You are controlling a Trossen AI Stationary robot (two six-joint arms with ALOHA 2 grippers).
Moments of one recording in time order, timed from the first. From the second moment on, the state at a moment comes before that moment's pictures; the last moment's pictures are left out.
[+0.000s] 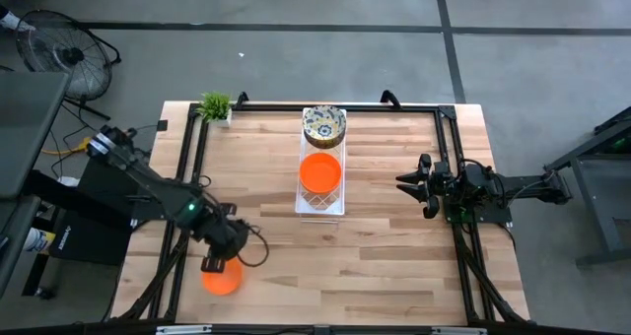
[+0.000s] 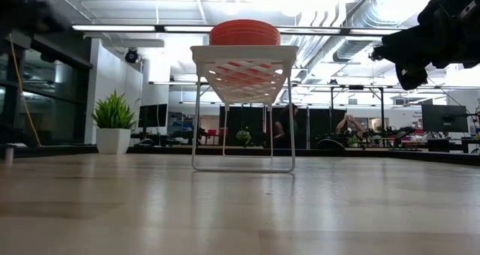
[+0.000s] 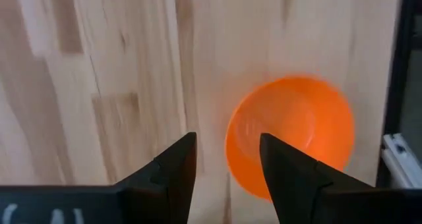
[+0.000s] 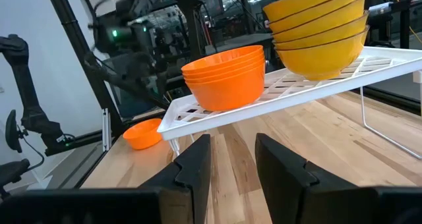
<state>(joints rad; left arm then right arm) -0.62 1.30 1.04 -1.06 0.01 -0.56 0.05 0.01 0.01 0.05 0.12 0.29</state>
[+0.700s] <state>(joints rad) -0.72 1.30 0.79 -0.93 0.07 -1.01 0.05 0.01 0.01 0.05 0.12 0.29</state>
